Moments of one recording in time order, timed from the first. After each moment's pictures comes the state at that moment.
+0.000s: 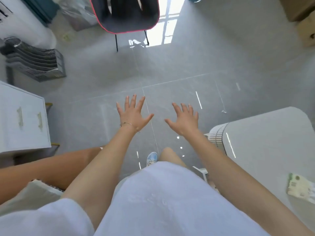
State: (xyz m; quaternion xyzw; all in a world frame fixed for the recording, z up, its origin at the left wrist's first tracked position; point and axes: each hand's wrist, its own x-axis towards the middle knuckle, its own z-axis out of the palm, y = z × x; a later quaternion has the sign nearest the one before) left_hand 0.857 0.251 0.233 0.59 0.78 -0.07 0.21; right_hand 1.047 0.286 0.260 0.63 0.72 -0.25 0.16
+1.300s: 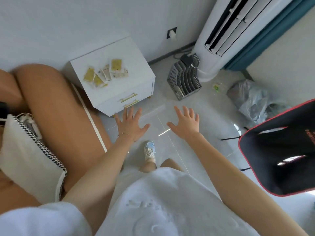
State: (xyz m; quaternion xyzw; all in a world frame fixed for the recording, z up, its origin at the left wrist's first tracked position) left_hand 0.344 0.238 0.208 0.00 0.96 0.08 0.26; right_hand 0.338 0.450 0.248 0.05 0.95 -0.07 0.29
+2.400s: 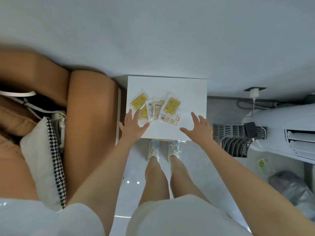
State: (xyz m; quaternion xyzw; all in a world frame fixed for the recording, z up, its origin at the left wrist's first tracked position) left_hand 0.070 0.037 0.115 -0.38 0.83 0.30 0.27; right_hand -0.057 0.257 0.129 -0.12 0.91 -0.02 0.40
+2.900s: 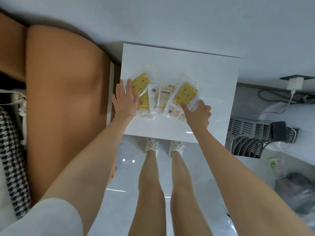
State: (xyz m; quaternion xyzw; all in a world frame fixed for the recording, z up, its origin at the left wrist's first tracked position) left_hand 0.034 -0.024 -0.065 -0.42 0.86 0.21 0.20; right_hand -0.072 0.182 -0.045 0.09 0.91 -0.19 0.36
